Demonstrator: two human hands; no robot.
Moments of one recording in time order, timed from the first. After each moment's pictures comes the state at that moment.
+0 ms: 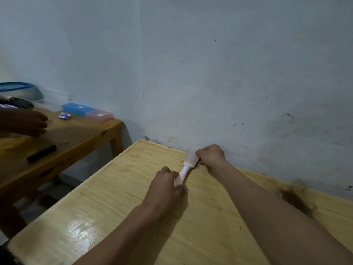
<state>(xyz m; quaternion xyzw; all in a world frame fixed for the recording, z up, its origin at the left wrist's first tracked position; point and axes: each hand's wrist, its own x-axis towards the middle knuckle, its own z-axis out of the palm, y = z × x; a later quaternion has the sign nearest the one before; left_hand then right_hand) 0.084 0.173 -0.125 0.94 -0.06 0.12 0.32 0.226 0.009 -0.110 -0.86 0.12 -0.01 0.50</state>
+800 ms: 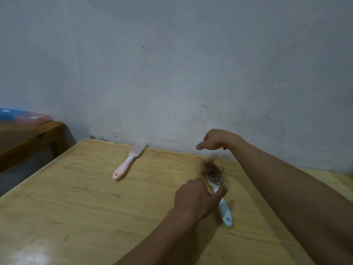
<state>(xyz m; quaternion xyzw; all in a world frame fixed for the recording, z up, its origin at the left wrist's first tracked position) -0.030 -0.037 -0.083 0.95 -0.14 -0.03 0.28 0.089 -0.168 0.017 -0.99 0.08 0.10 0.11</state>
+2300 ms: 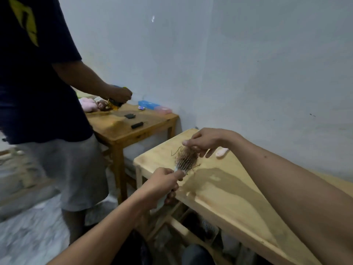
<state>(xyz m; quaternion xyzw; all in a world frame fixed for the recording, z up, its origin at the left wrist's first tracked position) -0.182 0.264 -0.078 0.75 0.15 -0.05 0.64 -0.018 0.129 0.012 -0.92 -0.27 0.20 0.22</state>
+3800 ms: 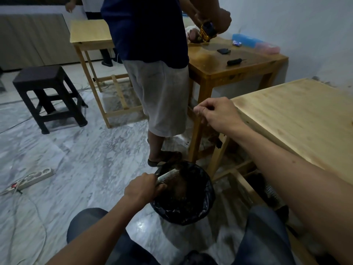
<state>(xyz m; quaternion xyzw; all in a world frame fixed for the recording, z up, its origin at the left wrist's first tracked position) -0.380 0.445 -0.297 0.93 0.35 -0.07 0.10 -0.152 0.340 -0.126 -0.80 -0.42 0.09 0.42</state>
